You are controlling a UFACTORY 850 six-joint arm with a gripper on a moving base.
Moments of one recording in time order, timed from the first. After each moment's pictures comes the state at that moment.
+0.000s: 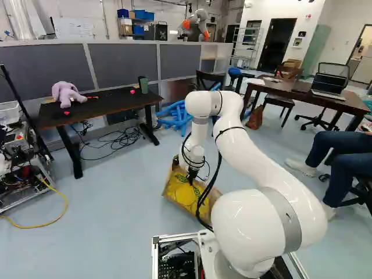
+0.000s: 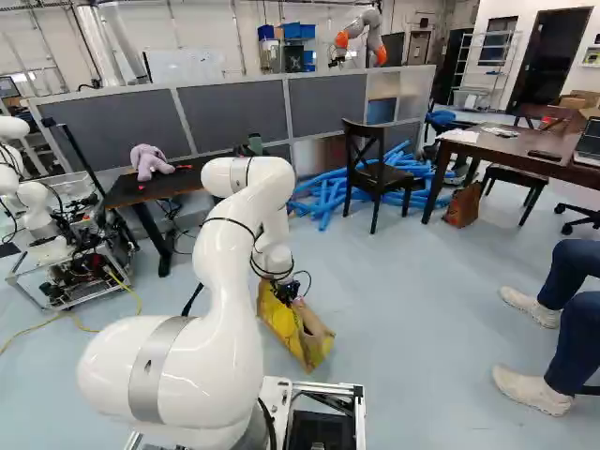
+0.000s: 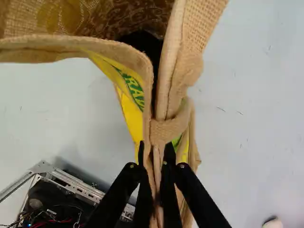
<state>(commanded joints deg) 2.5 -74.0 -70.9 -8.1 10.8 -25.3</state>
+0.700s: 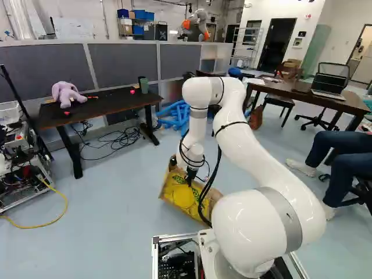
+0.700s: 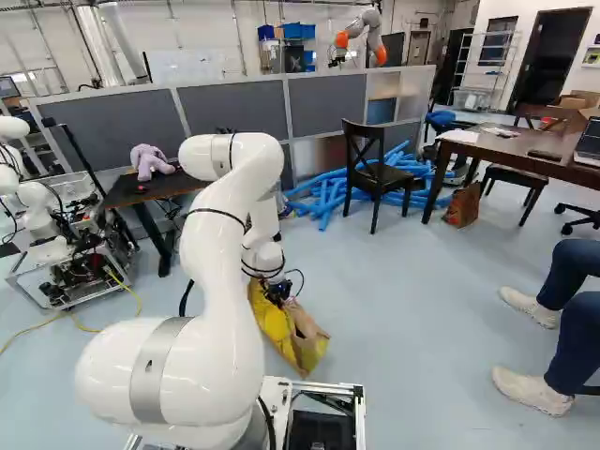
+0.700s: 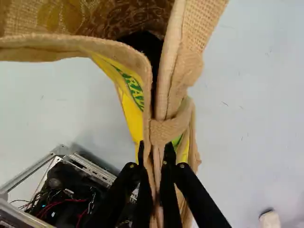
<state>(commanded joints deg) 5.2 -64.6 -58.5 -6.8 12.4 -25.3</state>
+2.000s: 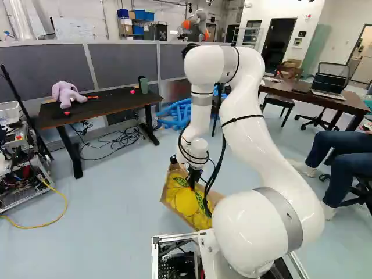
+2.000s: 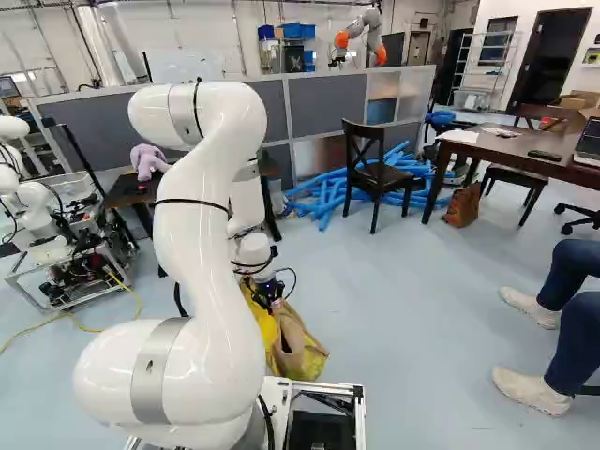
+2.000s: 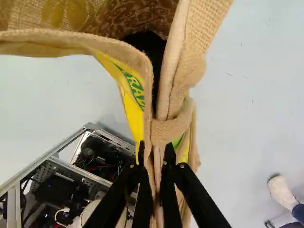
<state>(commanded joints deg) 7.3 -47.1 -41.1 1.0 8.4 -25.3</state>
